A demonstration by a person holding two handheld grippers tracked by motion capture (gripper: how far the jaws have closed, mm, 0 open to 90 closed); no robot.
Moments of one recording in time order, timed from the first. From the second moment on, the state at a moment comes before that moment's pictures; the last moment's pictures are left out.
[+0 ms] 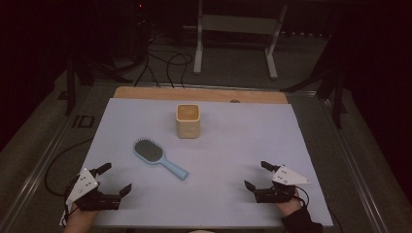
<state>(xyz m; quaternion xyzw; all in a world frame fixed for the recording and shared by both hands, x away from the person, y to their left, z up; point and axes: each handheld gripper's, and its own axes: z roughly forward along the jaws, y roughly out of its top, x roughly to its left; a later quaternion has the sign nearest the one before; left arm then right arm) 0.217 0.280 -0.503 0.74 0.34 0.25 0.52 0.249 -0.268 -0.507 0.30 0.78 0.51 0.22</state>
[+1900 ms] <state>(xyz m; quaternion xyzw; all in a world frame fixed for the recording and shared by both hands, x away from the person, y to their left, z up) 0.226 0.266 -0.424 0.76 0.33 0.22 0.52 0.242 -0.269 -0.500 0.31 0.76 0.52 0.25</state>
